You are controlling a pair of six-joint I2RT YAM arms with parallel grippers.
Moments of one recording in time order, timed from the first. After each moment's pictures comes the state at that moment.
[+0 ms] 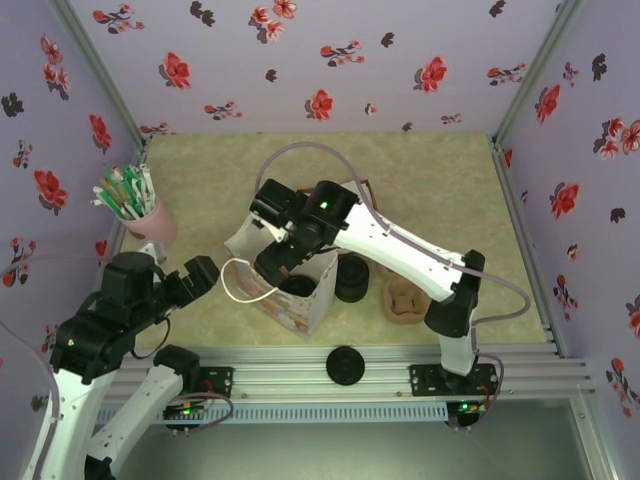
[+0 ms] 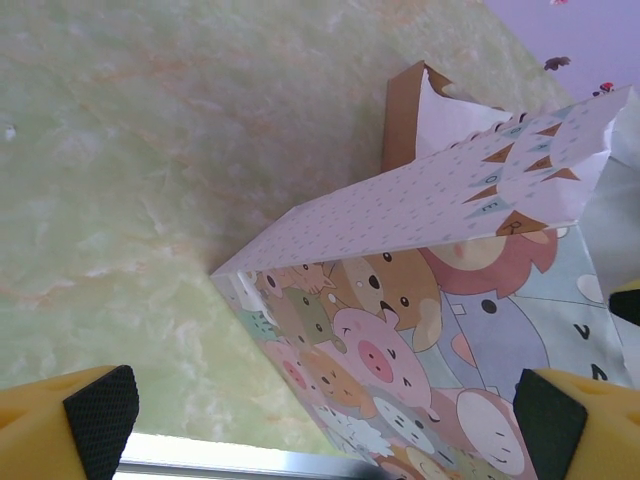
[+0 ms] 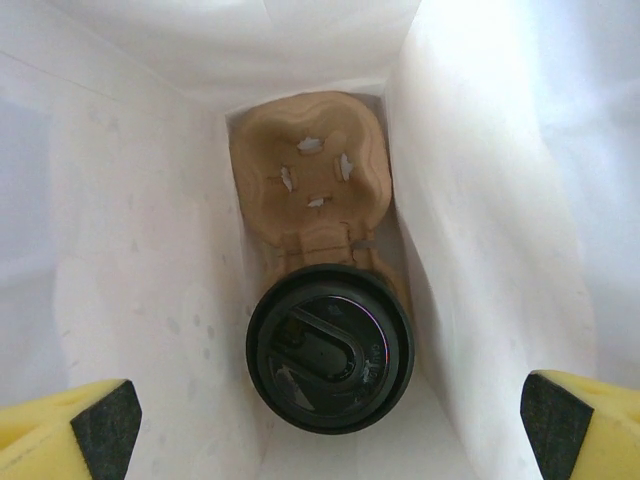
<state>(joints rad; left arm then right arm) -0.39 0.53 1.05 -1.22 0.02 -0.83 1.12 1.89 2.13 -1.42 0.00 0.29</state>
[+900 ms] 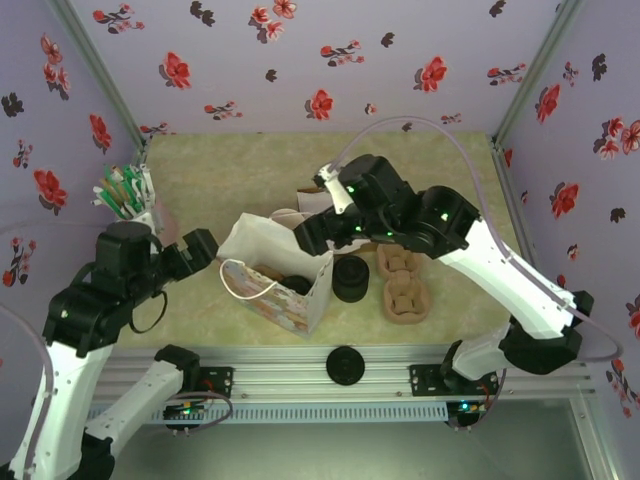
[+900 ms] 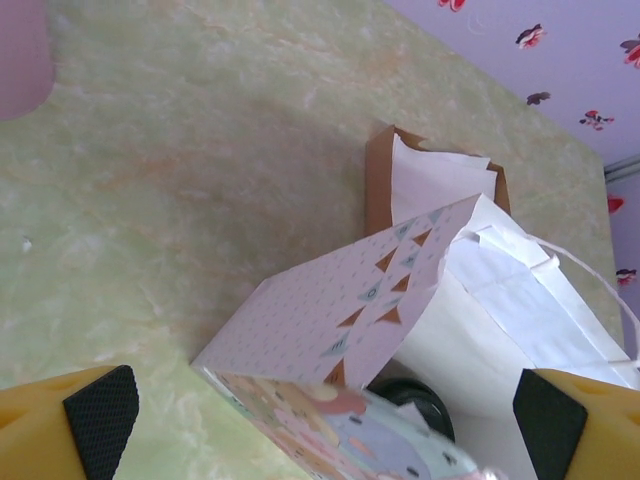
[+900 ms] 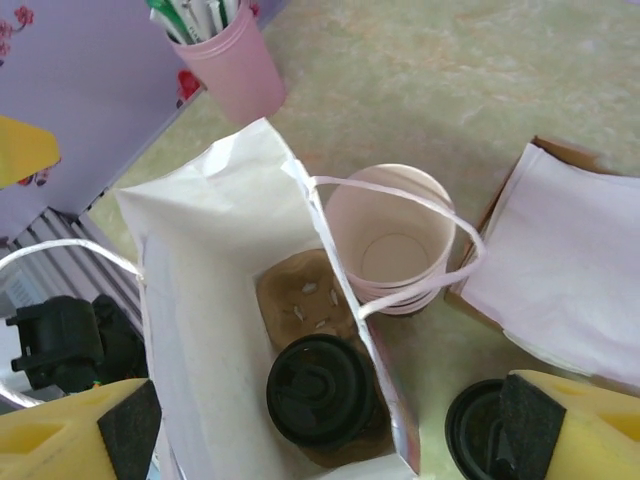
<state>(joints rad) -0.39 0.74 1.25 -1.19 -0.05 -0.72 0.99 1.41 1.81 -1.09 -0.01 0.35</state>
